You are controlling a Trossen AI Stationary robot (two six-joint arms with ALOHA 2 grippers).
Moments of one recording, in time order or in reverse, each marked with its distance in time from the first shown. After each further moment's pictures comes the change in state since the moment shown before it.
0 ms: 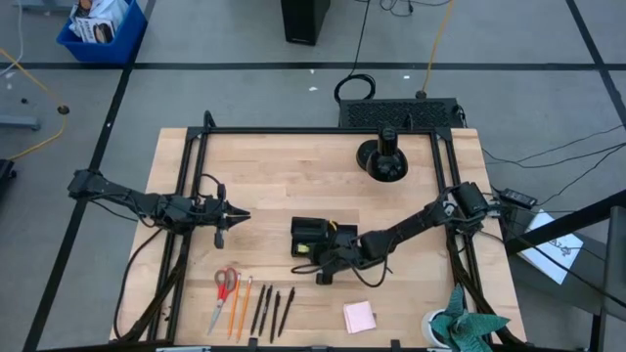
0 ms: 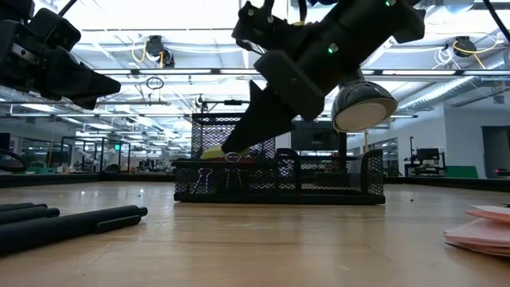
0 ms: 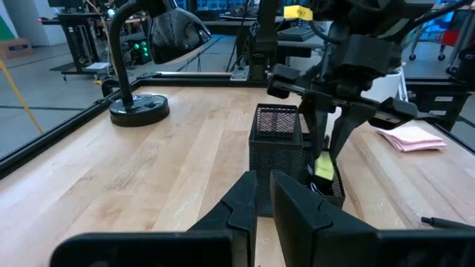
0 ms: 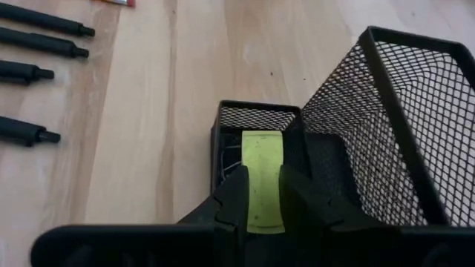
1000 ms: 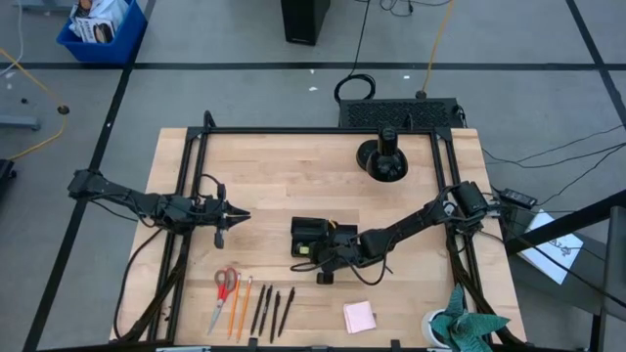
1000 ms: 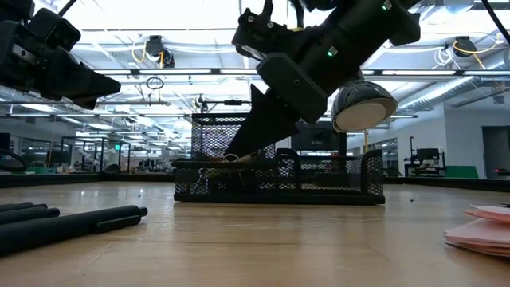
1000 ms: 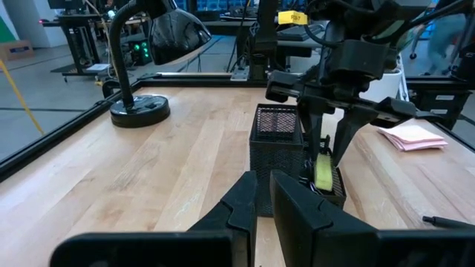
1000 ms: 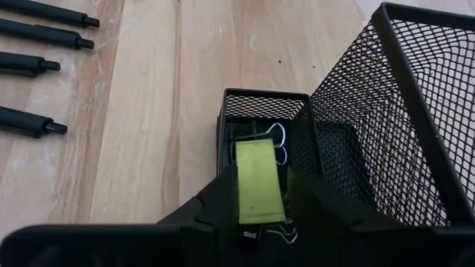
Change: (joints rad) left arm 0.000 0.000 0.000 0.000 -0.001 0.008; right arm -0.013 0.000 0.000 -0.023 -0.051 0.026
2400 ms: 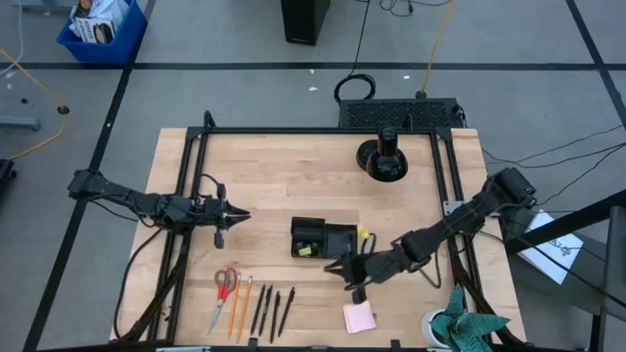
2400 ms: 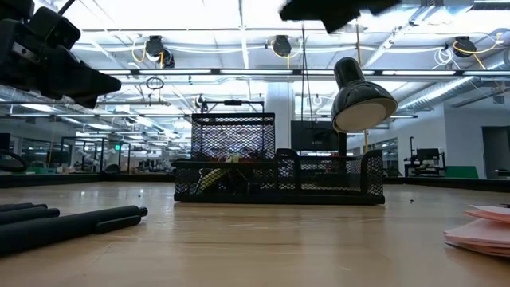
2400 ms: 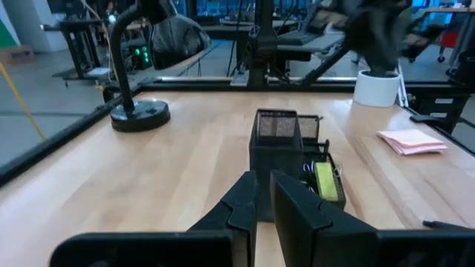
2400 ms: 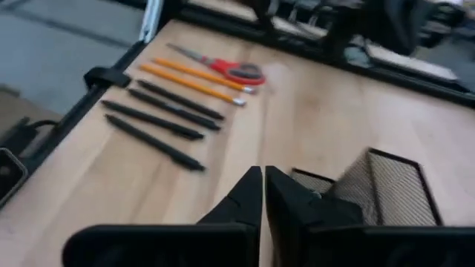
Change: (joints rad) left arm 0.000 0.000 0.000 0.020 0.000 0.017; right arm 0.171 -0.375 -0.255 0.210 -0.010 -0.203
